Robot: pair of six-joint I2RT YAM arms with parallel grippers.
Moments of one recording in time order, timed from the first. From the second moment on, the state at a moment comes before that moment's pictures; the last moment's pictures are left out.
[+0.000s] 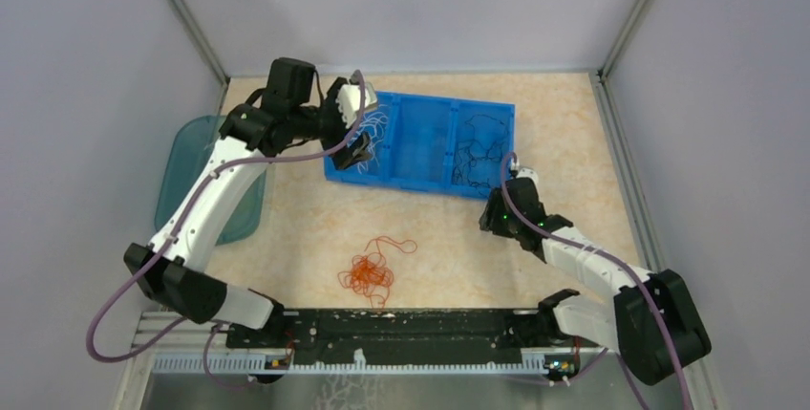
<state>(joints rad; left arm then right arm) -0.44 1.45 1.60 -0.84 0.49 0.63 0.42 1.07 0.45 -0.19 0.10 0.59</state>
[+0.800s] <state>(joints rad) -0.44 1.32 1.53 -0.81 0.48 0.63 0.43 1.05 0.78 -0.20 0.17 0.44</state>
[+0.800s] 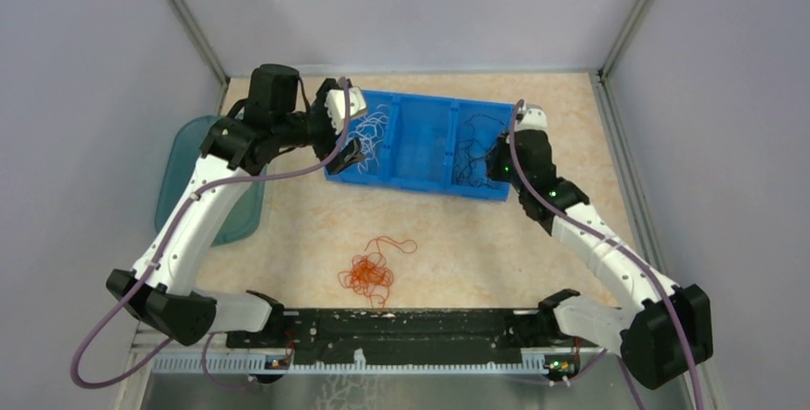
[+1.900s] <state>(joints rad) -0.44 1.18 1.40 -0.80 0.48 0.63 0.37 1.75 1.41 -0.29 0.15 0.26</state>
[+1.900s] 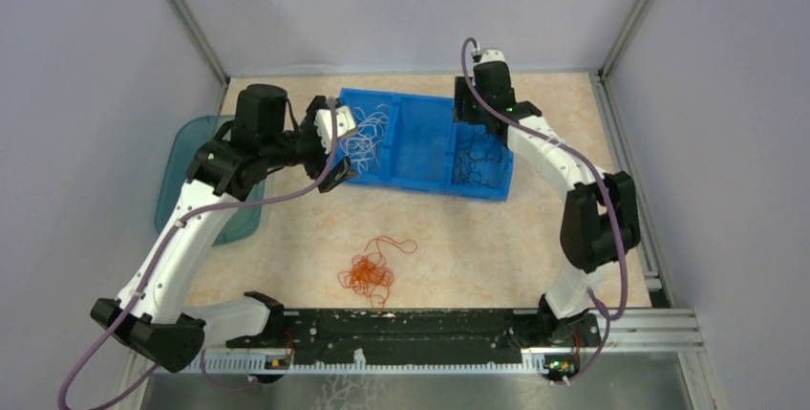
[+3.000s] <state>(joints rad) -0.43 0.98 1.17 -0.81 0.47 0.77 0.84 1.56 0.77 -0.09 -0.32 0.18</state>
